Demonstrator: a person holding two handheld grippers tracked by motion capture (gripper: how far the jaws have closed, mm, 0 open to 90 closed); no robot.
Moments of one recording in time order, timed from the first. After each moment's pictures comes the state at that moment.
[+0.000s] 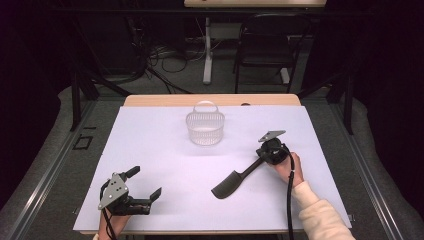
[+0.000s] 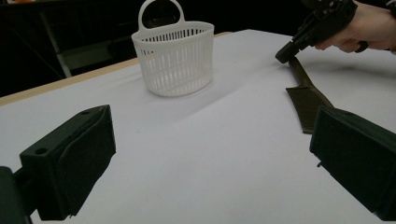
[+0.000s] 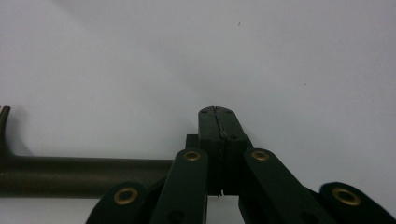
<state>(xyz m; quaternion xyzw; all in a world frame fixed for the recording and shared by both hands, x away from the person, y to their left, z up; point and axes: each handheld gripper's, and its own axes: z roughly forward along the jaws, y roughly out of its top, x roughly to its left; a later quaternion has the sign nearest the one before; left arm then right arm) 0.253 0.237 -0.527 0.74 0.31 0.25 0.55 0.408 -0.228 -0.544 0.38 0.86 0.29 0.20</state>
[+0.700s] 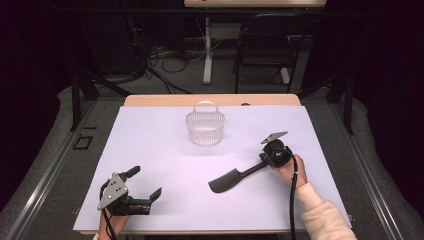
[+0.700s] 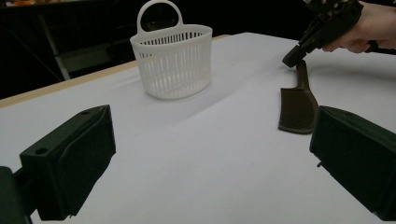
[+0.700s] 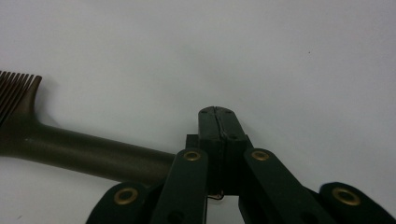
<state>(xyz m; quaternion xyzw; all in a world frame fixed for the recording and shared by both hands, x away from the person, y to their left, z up) 0.252 0.237 -0.526 0.73 0.30 0.25 0.55 0.398 -0.233 -0.539 0.40 0.86 0.26 0.17</state>
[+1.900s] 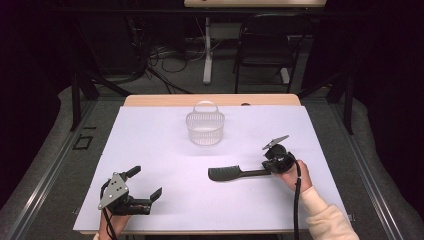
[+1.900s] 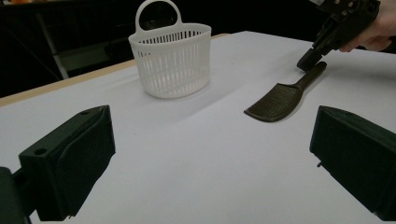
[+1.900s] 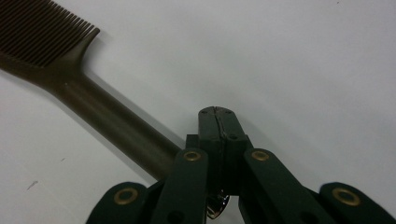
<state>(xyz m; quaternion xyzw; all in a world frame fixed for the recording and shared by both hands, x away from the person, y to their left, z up) 0.253 0.236 -0.526 0.74 0.30 0.25 0.55 0.379 -0.235 -0.537 0.41 0.87 0.23 0.13</state>
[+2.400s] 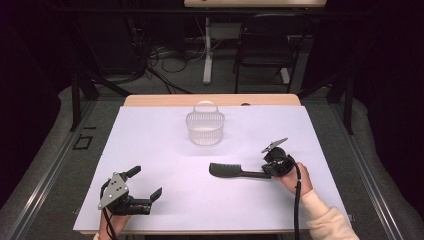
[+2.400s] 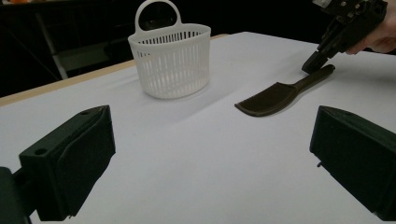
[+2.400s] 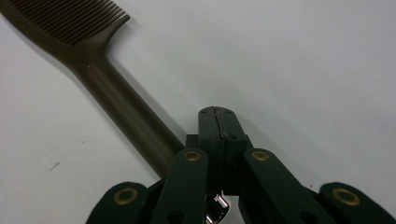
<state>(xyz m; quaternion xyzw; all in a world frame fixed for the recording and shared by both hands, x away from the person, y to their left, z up) 0.254 0.236 -0.526 0.74 0.30 0.25 0.55 0.369 -0.231 -0.535 0.41 0.87 0.22 0.12</state>
